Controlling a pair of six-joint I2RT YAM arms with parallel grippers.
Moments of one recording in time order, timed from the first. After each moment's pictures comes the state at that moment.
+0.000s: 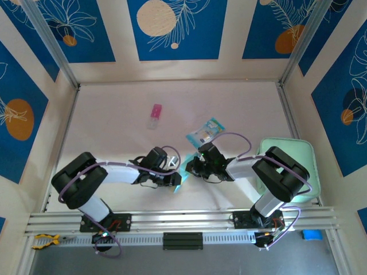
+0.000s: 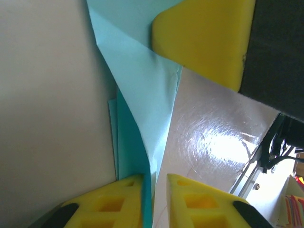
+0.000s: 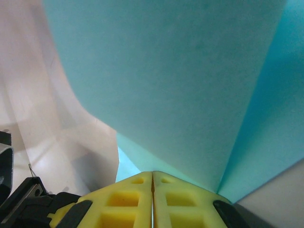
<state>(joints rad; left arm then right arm) -0.80 1.57 0.54 0.10 0.56 -0.77 0.74 1.60 0.50 0.28 -0.34 1.13</state>
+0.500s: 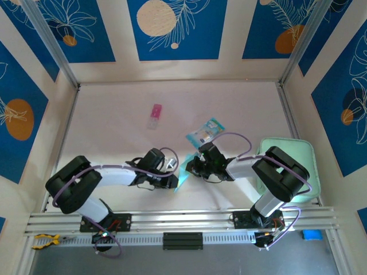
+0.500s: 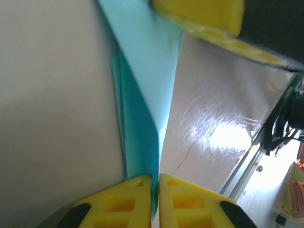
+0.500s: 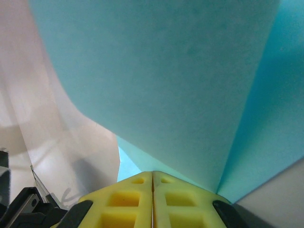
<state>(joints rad) -0.79 1.51 0.51 0.03 0.58 -0.73 0.73 1.60 0.50 0.28 -0.34 1.13</state>
